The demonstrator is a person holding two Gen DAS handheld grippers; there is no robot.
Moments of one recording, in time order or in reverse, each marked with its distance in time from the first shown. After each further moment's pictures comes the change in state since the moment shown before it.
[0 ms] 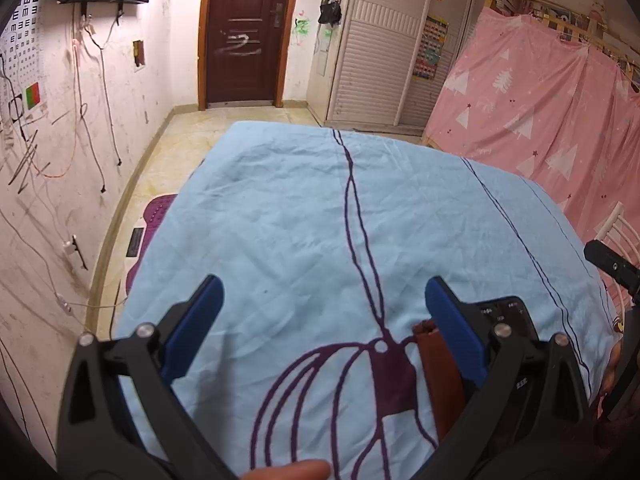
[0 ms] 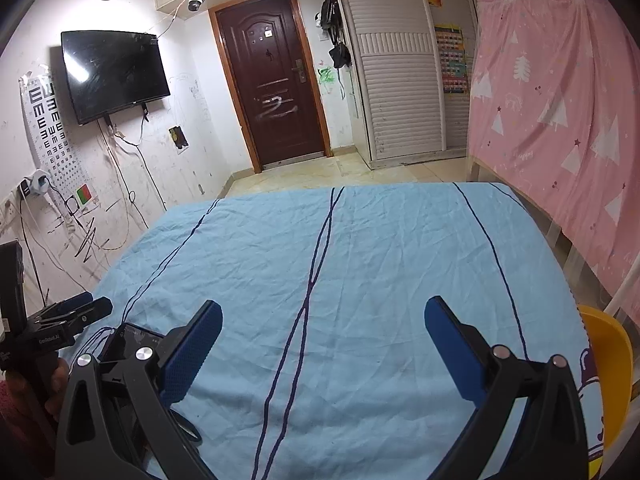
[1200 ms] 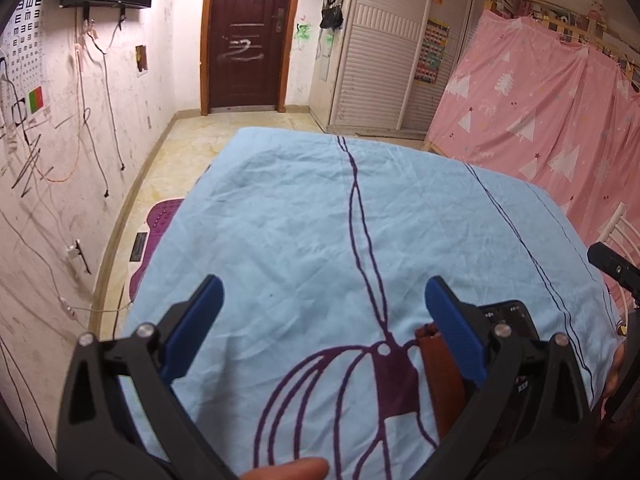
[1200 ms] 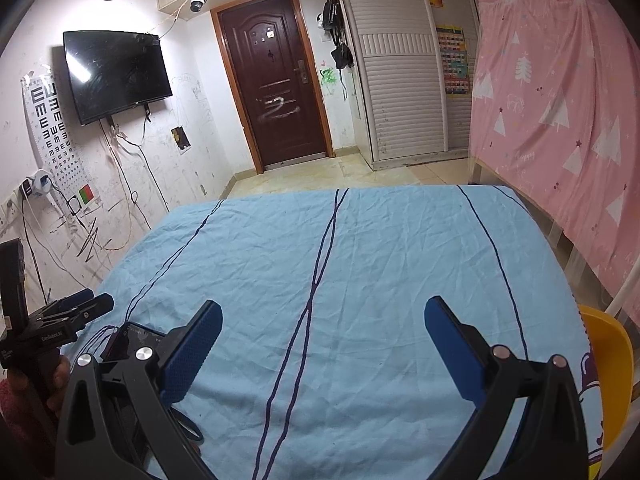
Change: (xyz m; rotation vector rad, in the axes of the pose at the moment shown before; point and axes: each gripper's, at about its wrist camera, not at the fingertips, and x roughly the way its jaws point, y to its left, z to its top) left arm -0.001 0.010 0.008 0.003 -0.013 0.007; right arm -0.003 -0.001 0.002 -0.002 -0.001 0.007
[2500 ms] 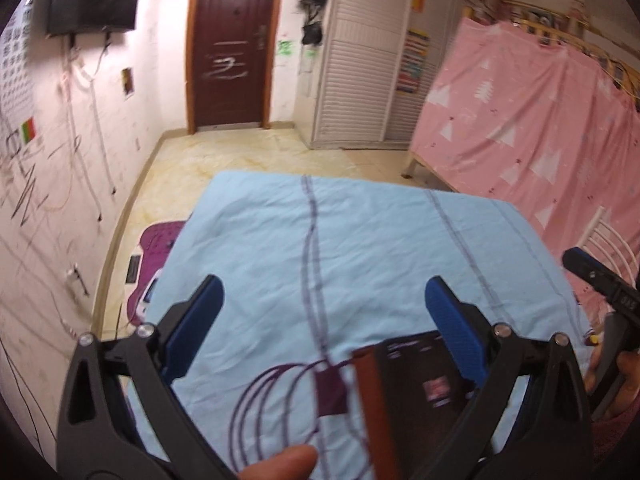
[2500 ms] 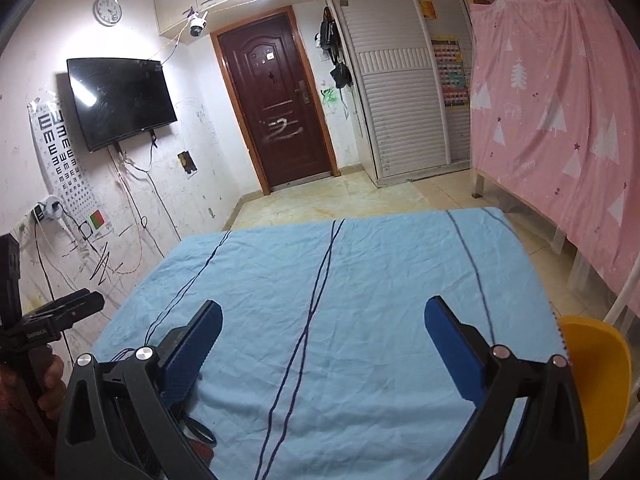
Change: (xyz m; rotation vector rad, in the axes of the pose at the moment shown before) left arm -0.041 -0.025 0.026 0.025 -0.036 -0.032; right arm -0.028 -0.012 0.015 0.034 -0.064 0.041
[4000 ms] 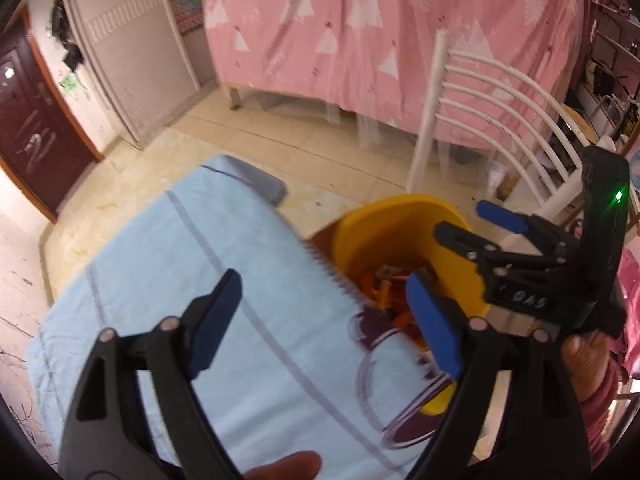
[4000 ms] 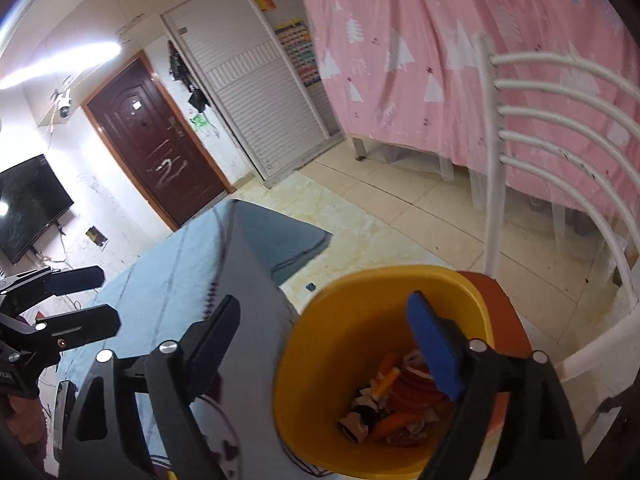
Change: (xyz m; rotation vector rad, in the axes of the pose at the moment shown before) left arm 0.093 -0.419 0.006 0.657 0.299 -0.307; right arm -0.088 -0.279 -0.053 0.386 -0.010 -0.244
